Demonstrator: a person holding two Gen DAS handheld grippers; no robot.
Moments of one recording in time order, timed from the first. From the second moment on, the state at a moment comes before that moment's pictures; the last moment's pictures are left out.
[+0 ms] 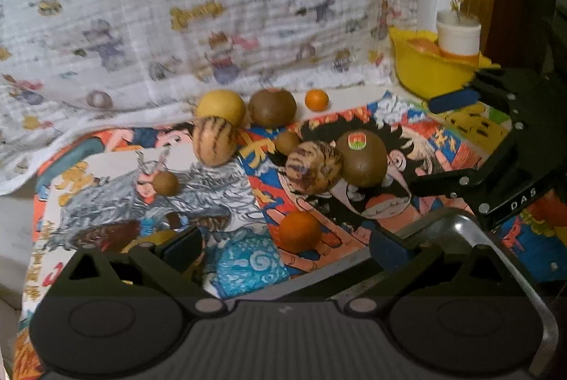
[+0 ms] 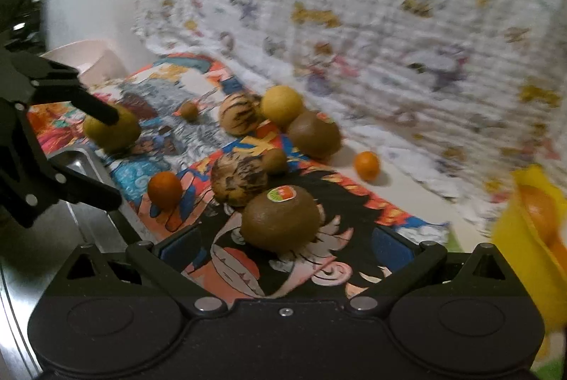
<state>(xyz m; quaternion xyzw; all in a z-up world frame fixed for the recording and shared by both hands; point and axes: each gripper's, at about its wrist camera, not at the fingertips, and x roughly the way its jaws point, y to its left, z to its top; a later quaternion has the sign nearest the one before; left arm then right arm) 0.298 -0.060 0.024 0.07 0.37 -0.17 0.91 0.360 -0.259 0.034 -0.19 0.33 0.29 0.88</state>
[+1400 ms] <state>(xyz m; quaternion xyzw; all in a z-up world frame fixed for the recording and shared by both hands) 0.332 -0.064 -0.011 0.04 0.40 -0.19 0.89 0.406 -0.232 -0.007 -0.22 0.34 0.33 0.86</state>
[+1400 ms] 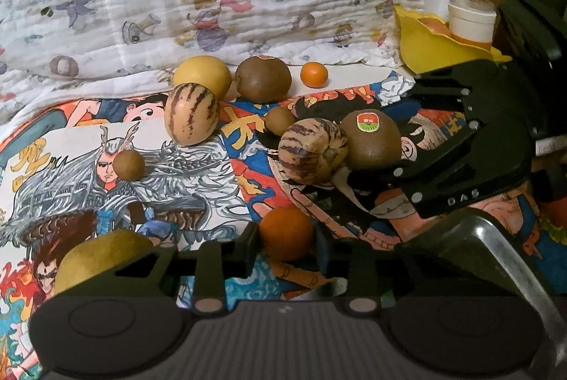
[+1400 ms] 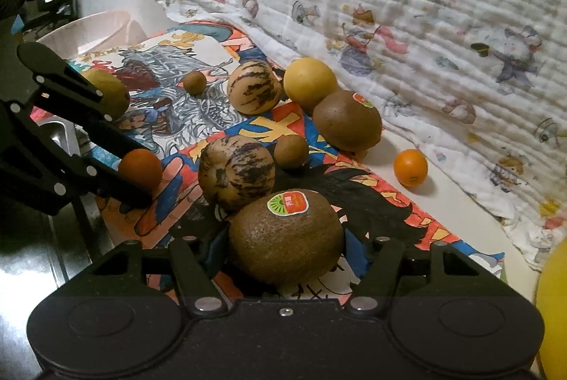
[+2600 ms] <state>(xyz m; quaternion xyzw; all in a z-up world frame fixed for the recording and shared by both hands) 0.180 0.016 0.024 -0.01 0.38 -0.14 0.91 0.215 -0.164 0.042 -0.11 0.33 0.33 0.88</state>
